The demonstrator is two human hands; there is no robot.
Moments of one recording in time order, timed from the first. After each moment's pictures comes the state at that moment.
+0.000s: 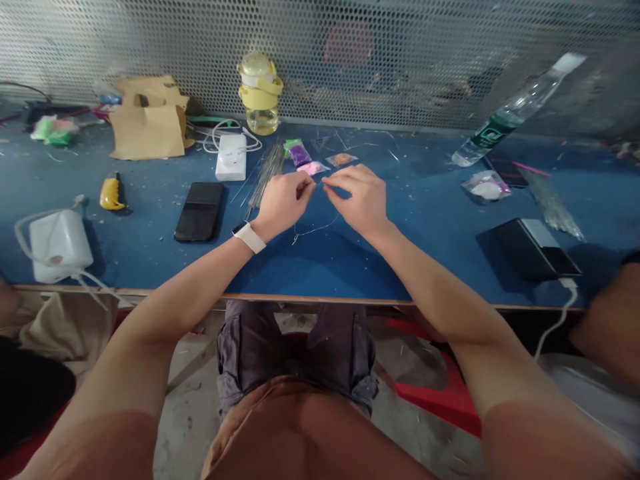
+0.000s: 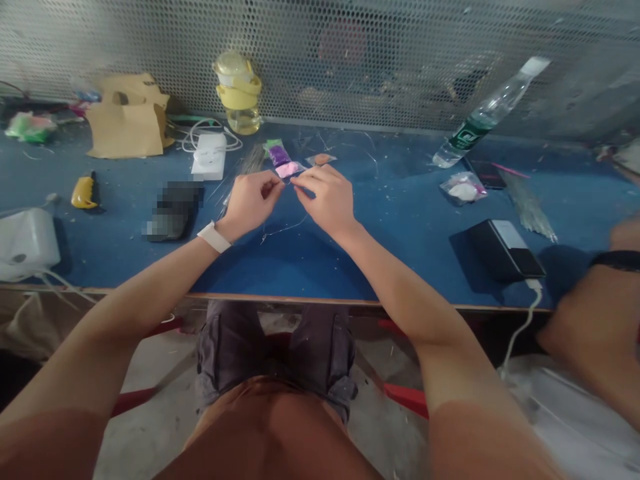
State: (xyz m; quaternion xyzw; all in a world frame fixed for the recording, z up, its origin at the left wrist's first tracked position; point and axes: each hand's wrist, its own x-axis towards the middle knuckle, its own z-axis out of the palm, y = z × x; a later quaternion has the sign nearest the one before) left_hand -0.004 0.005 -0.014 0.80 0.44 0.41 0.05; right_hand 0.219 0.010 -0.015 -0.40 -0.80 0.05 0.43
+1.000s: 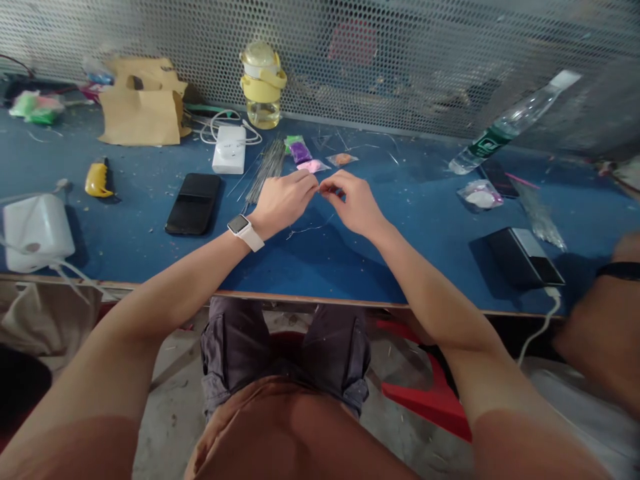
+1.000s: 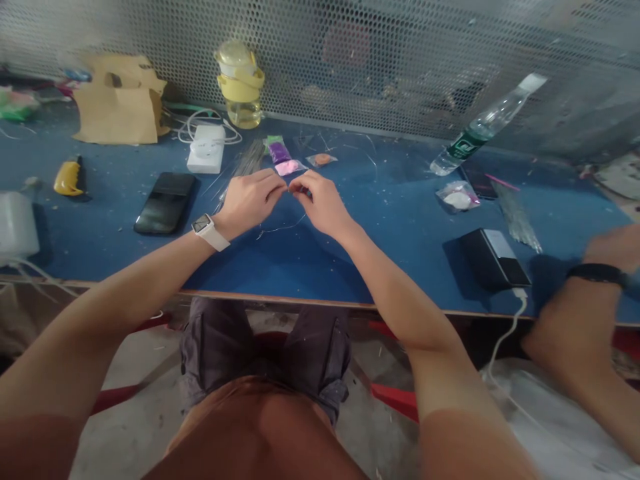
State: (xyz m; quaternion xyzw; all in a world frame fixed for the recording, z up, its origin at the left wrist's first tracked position) left_hand -0.005 -0.004 -0.010 0.84 0.44 0.32 -0.02; right_hand 0.223 0.017 -0.013 -0.37 -0.83 0.18 0.37
